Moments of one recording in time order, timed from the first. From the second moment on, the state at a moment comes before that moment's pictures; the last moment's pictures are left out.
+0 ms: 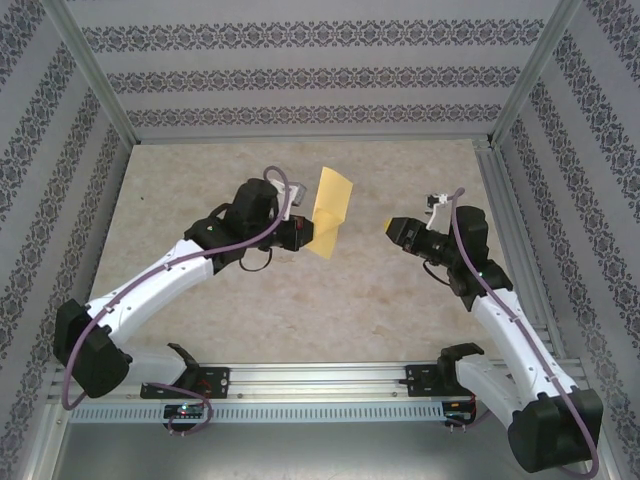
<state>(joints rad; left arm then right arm) -0.73 1.33 1.20 -0.55 0.19 -0.48 0.17 0.89 0.67 -0.26 -0.52 0.63</state>
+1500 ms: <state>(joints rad) -0.87 1.83 1.63 -1.06 -0.10 -0.45 0.04 0.90 0.64 -0.62 -0.24 0.54</state>
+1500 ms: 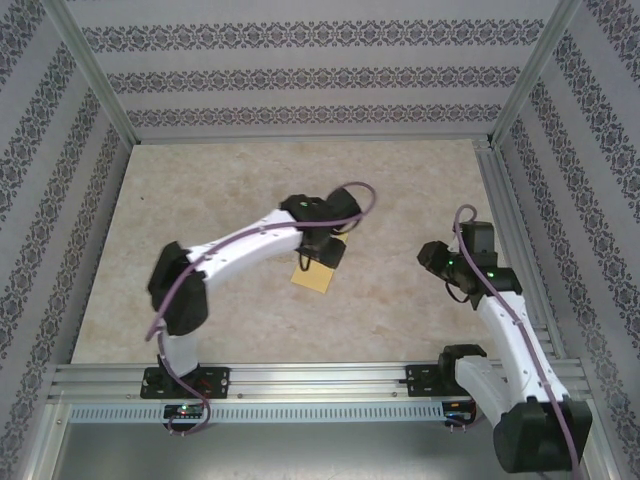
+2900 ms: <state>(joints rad) -0.47 1.72 0.93 -0.28 0.50 -0.69 0.52 1.85 0.99 -0.03 -0.26 0.75</state>
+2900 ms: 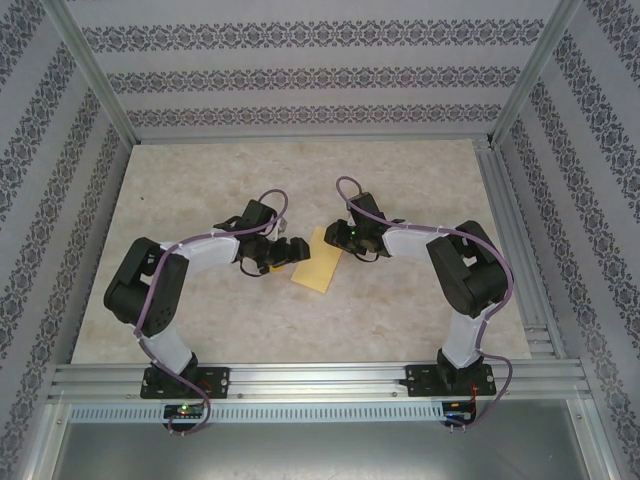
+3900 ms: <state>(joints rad) -0.51 1.88 1.05 -0.20 0.57 -0.74 0.52 1.86 0.99 -0.03 -0.26 0.75</state>
